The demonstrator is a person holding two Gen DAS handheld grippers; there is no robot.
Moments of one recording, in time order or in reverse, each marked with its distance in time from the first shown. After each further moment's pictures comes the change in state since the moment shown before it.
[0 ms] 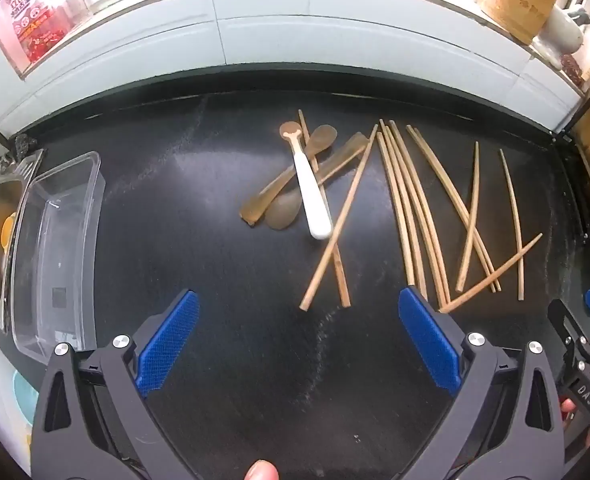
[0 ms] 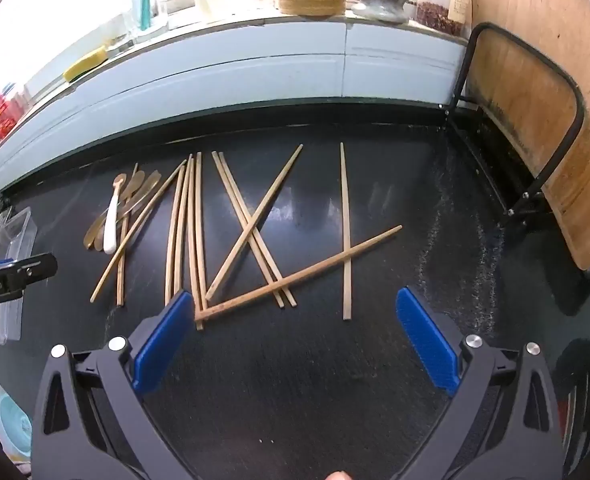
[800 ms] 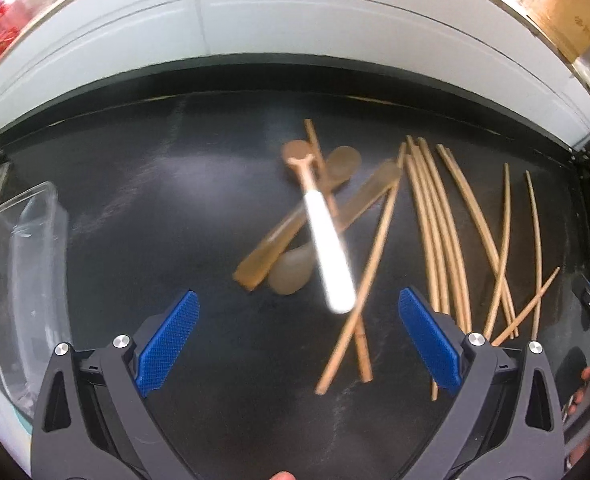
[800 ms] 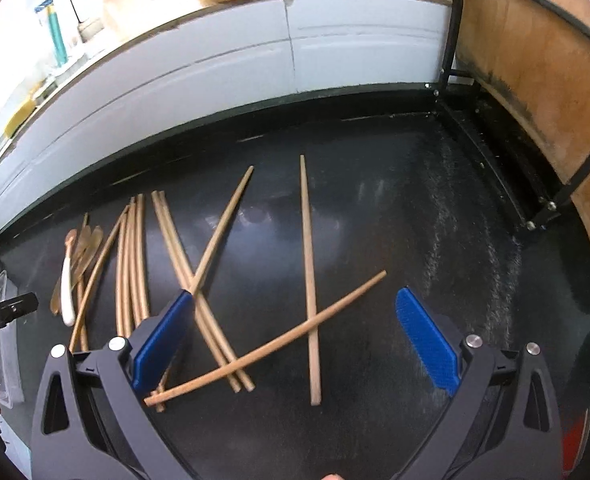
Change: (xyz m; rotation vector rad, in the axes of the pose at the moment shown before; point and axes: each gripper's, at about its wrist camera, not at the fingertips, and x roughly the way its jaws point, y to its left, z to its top) left arm 0.063 0.014 0.060 0.017 0.080 -0.040; right arm 0.070 -0.048 0.055 0.126 0.041 0.007
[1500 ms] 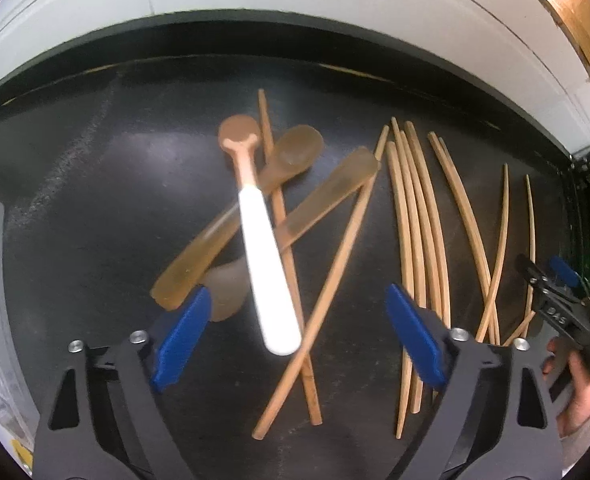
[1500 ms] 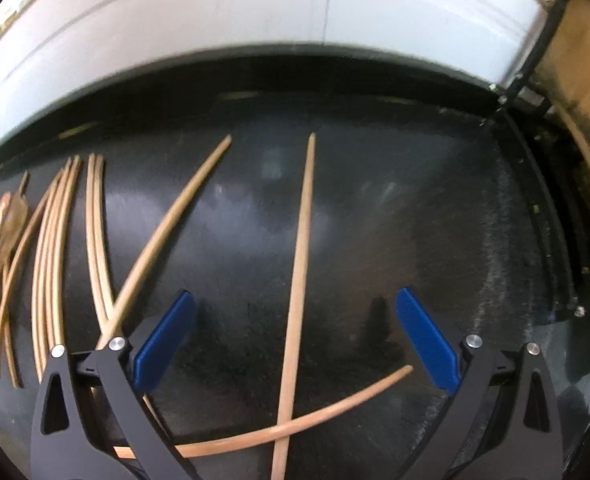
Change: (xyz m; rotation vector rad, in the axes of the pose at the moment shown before) left arm 0.053 -0.018 0.011 -0.038 0.070 -0.076; right arm 0.102 0.011 0.027 -0.189 0.123 -0.065
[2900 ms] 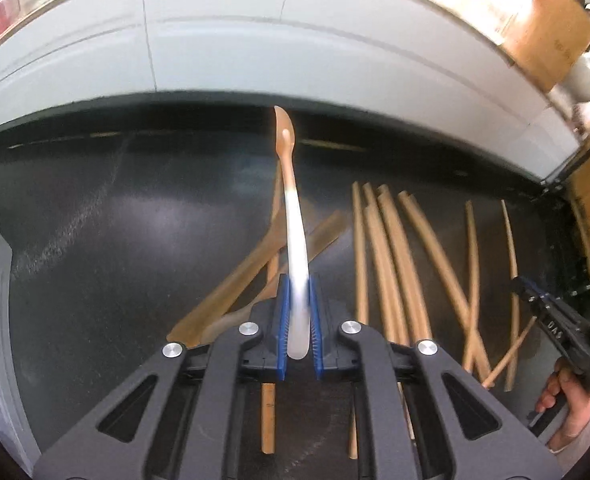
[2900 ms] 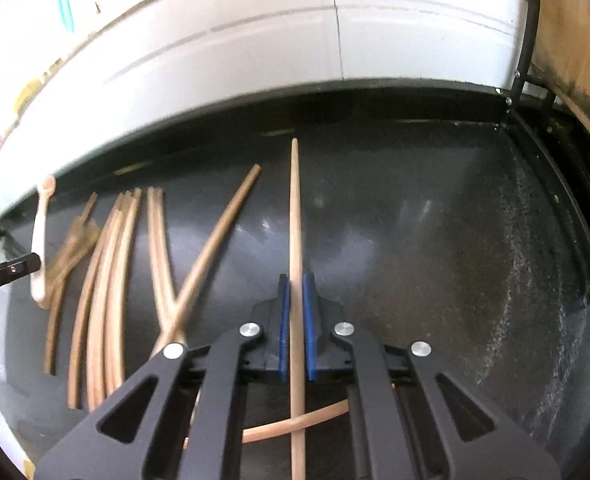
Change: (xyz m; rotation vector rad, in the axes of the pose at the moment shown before) left arm -0.049 0.004 -0.004 0.005 -0.256 -0.101; right arm -0.055 -0.005 -0.036 0.082 -0.161 0.194
